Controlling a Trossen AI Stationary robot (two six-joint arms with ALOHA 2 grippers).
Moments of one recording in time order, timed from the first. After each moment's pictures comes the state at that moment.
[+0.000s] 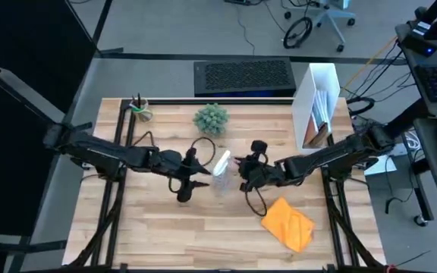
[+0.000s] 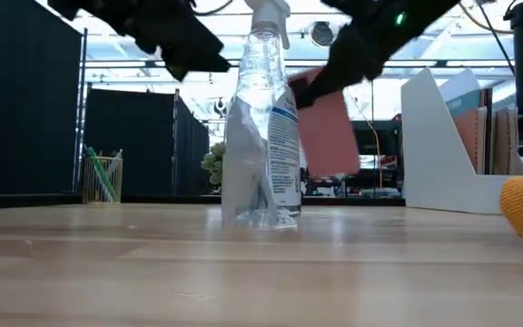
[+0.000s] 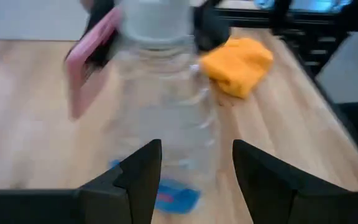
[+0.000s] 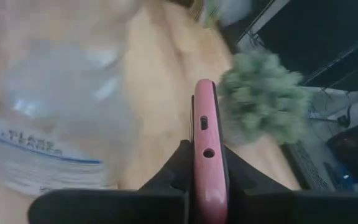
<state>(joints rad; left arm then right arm) -0.14 1.24 0.76 0.01 -0.05 -0.06 0.26 1.43 0.93 -0.18 0.73 0.00</state>
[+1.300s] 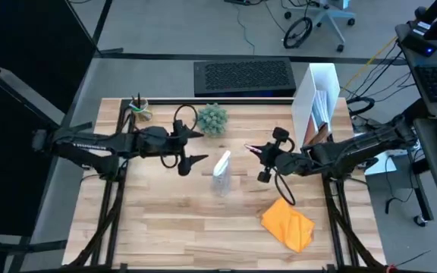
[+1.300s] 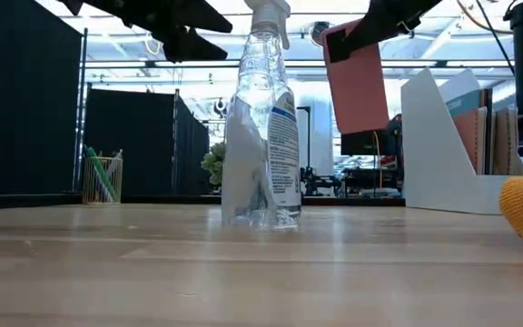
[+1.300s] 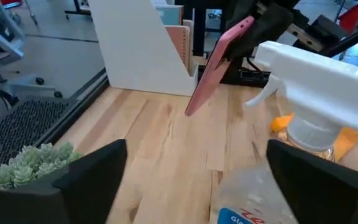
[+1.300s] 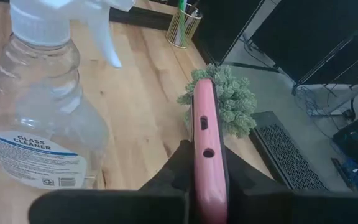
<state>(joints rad) 0.05 1.13 0.76 0.06 -0.13 -0.05 0.26 1.20 0.93 -0.35 0.73 0.04</state>
